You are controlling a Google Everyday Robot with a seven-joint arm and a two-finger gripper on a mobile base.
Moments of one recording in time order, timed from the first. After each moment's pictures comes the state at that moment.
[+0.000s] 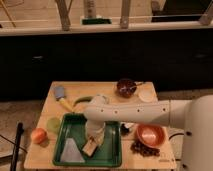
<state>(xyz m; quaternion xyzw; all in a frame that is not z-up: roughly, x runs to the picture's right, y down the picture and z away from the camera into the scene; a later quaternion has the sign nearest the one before) -0.050 0.271 0.751 -0.33 -0.25 -0.40 0.81</state>
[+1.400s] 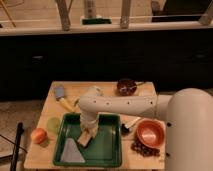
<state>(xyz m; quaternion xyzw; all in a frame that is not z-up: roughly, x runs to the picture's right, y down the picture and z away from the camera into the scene) -0.094 0.251 0.783 -0.33 -0.27 -0.43 0.80</state>
